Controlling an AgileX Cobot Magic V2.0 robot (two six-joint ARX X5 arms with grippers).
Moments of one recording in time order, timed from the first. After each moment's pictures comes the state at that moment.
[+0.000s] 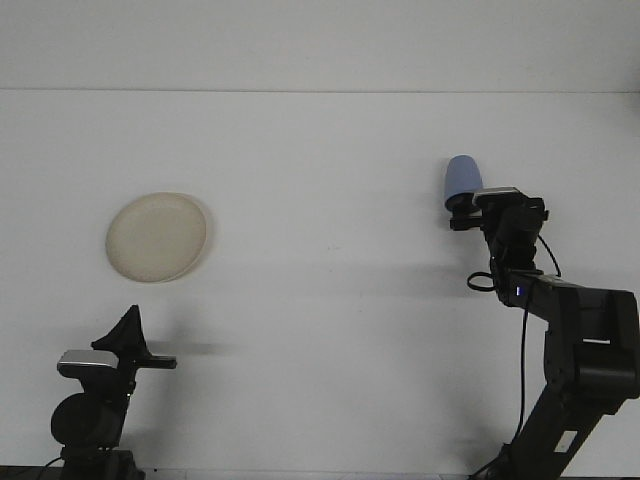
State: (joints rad) left arm -0.02 0.01 0.03 0.10 0.00 0.01; right arm -0.09 1.93 0.94 0.73 -0.02 -0.16
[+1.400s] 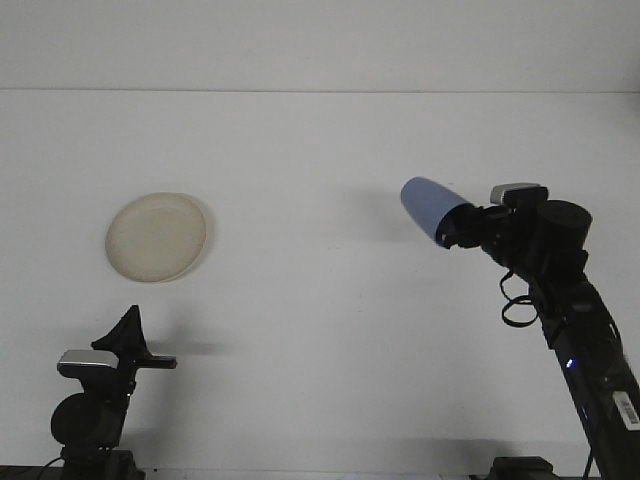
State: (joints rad) left arm -0.02 0.01 0.03 0.10 0.00 0.01; right arm 0.03 1.21 1.03 -0.27 -0.54 0.21
